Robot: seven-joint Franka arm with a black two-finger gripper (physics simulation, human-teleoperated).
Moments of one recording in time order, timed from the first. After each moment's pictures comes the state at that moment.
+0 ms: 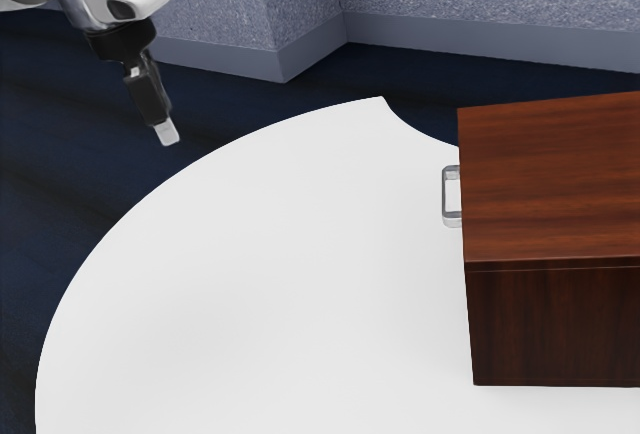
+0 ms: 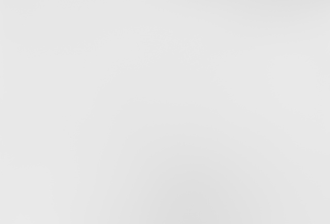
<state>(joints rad) 0.00 0.12 0.28 -1.15 -0.07 1.37 0.86</state>
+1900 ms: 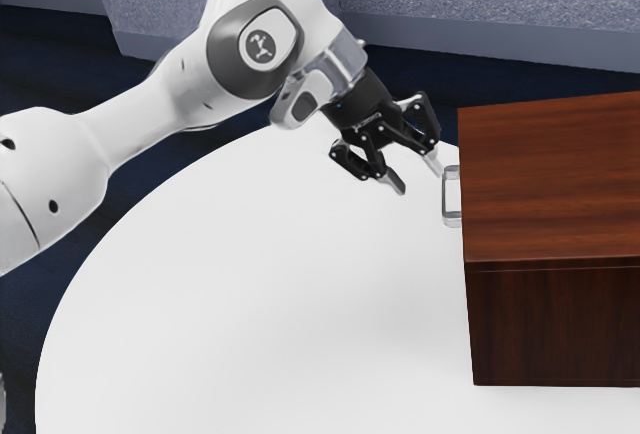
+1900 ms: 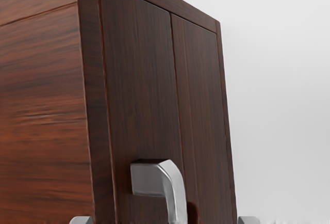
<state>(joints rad) -0.04 0.33 0.00 -1.24 -0.45 1.82 2.72</state>
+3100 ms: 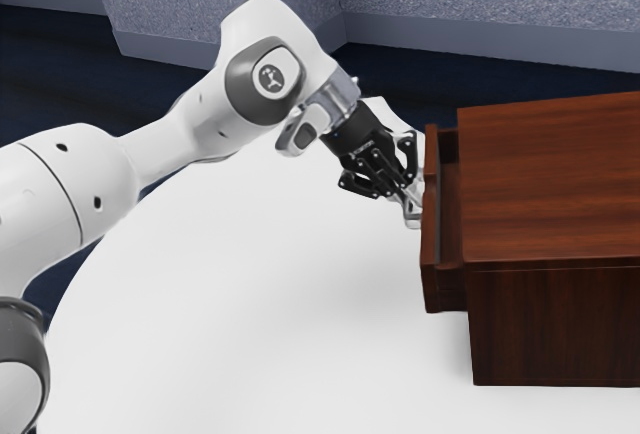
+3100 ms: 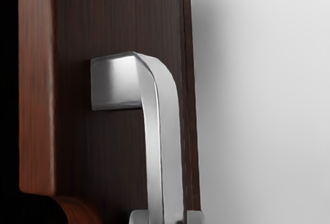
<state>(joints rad) 0.06 0.45 -0.04 -1.23 -0.52 1.85 2.81</state>
